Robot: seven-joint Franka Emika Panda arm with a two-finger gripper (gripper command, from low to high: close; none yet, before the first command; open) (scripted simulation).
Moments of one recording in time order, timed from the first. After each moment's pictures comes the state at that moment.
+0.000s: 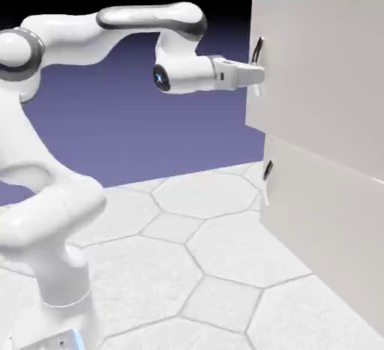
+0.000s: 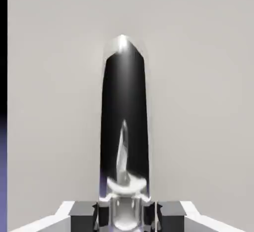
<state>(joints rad) -0.84 -0.62 1.03 -2.07 2.90 2.96 -1.59</state>
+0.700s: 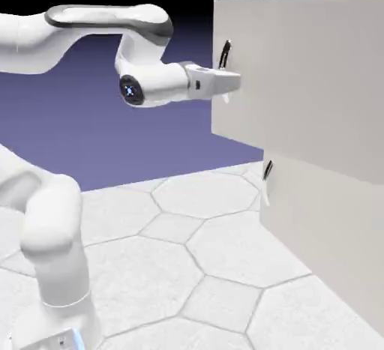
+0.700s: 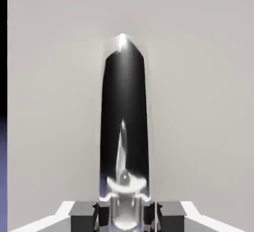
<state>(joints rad) -0.08 -0.83 0.36 -2.54 2.35 2.81 -1.32</state>
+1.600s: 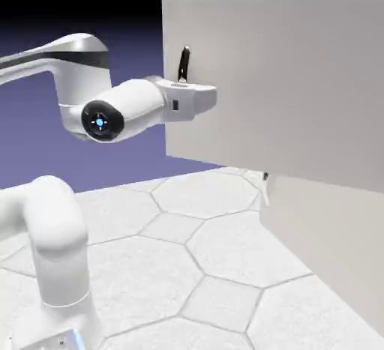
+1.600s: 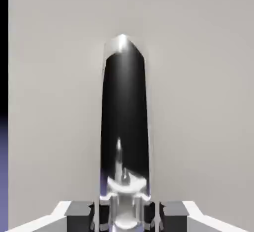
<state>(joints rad) 0.03 -1.44 -0.31 -2.92 1.18 2.31 -0.67</state>
